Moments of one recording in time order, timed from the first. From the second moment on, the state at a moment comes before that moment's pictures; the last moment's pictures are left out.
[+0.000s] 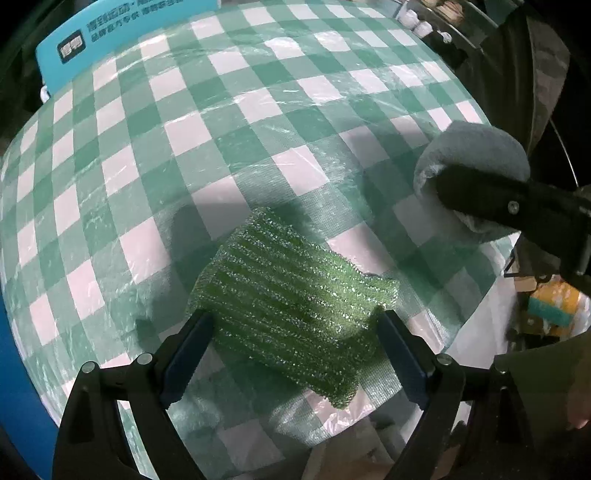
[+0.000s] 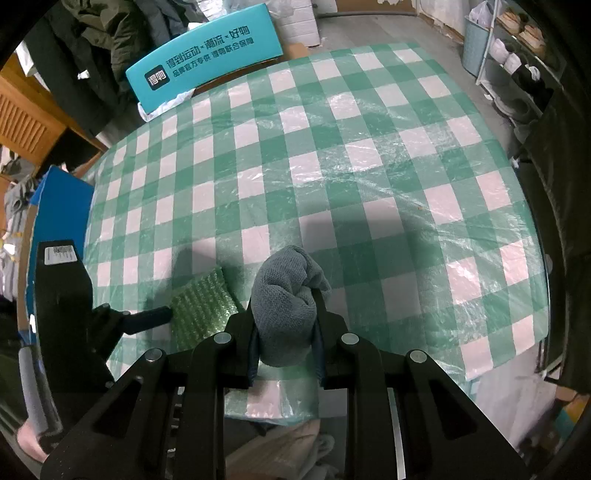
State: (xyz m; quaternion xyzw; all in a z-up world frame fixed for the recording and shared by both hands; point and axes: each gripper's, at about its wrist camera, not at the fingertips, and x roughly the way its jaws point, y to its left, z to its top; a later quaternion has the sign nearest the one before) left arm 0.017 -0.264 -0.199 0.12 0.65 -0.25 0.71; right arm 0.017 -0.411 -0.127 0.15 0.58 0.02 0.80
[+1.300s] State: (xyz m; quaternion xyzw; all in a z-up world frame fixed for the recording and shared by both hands) left arm 0.031 -0.212 -0.126 0.11 0.56 -0.19 0.80; right arm 0.020 -0.375 -0.087 0.12 0.55 0.06 0.82
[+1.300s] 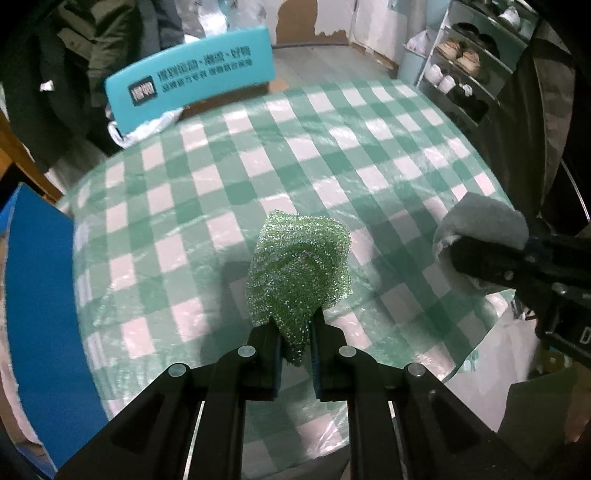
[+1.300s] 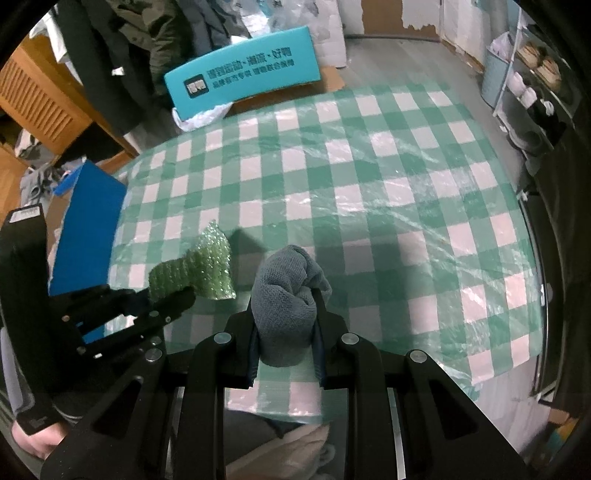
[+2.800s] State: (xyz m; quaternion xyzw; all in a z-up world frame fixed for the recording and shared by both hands) left arm 0.011 -0.069 -0.029 0.05 0.48 -0.11 0.87; right arm 0.033 -0.232 -0.012 0.06 0.51 0.18 0.84
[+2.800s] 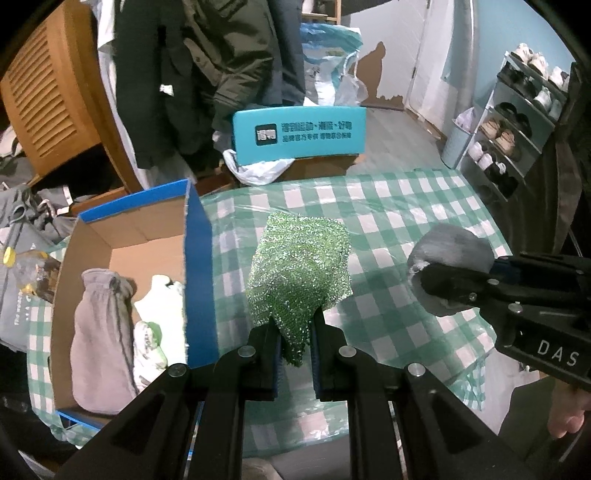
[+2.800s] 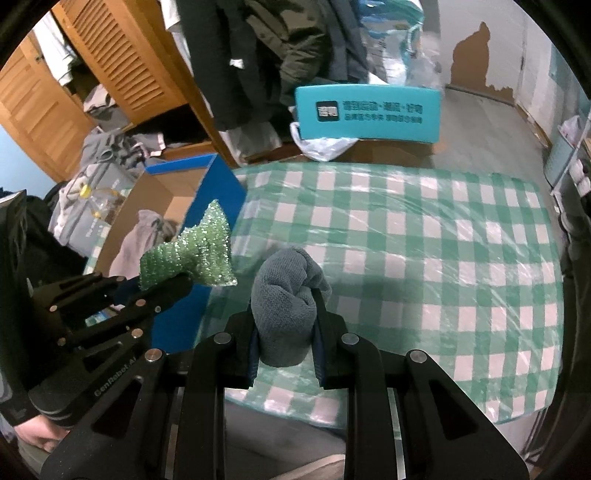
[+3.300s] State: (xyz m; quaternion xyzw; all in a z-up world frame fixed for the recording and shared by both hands) left arm 0.009 -0.015 -0.017 0.03 0.47 -0.07 0.88; right arm 0.042 -0.169 -0.003 0.03 0.50 0.21 0.84
